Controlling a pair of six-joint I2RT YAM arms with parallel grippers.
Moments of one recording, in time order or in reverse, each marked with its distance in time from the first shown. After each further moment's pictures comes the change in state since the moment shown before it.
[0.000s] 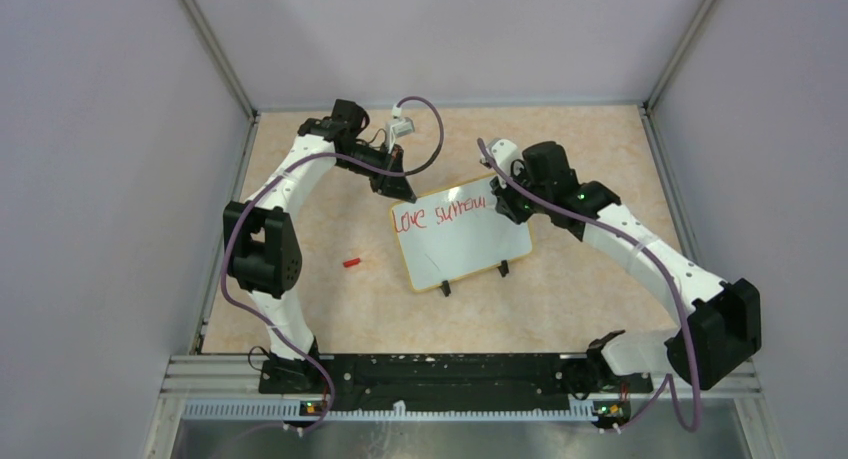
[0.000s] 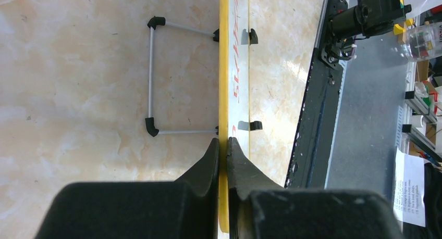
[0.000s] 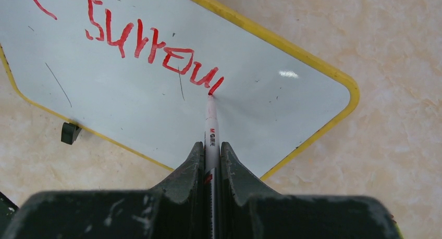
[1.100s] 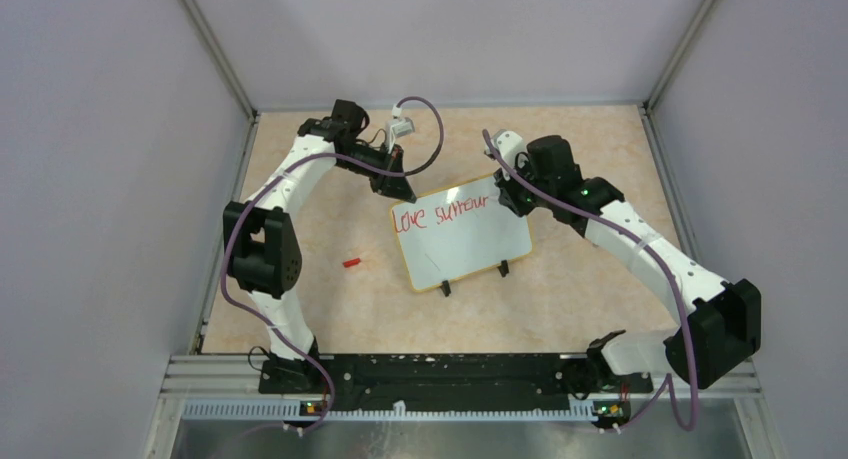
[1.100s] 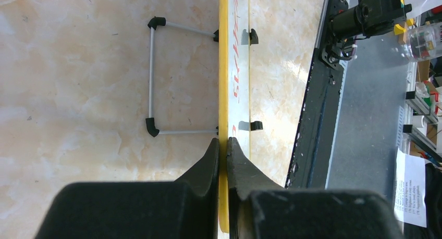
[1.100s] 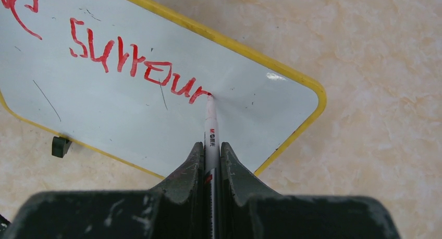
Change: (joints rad) left arm 0.000 -0.002 -0.003 0.003 0.000 0.000; right arm -0.024 0.005 0.029 0.011 0.023 0.007
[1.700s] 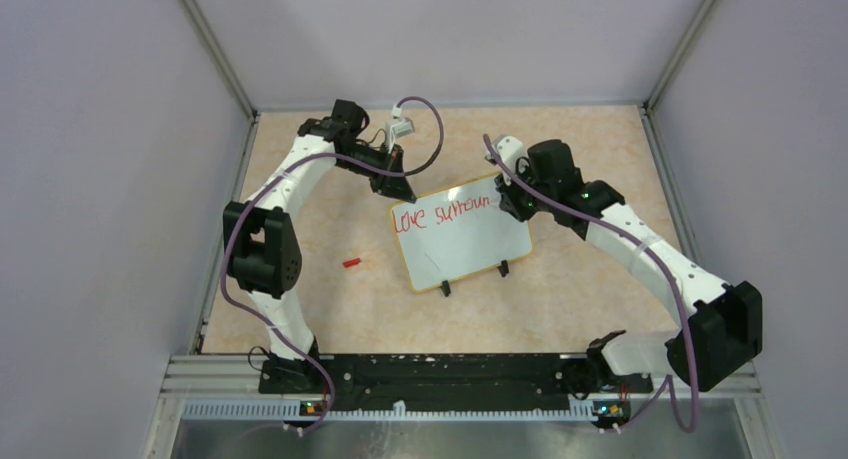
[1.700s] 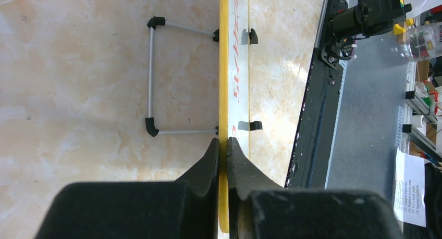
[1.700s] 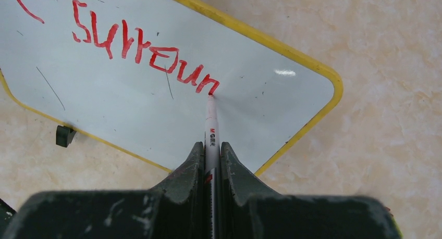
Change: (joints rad) left arm 0.000 0.000 0.000 0.000 0.000 0.000; right arm -0.002 -0.013 -0.029 -0.012 -0.024 0.001
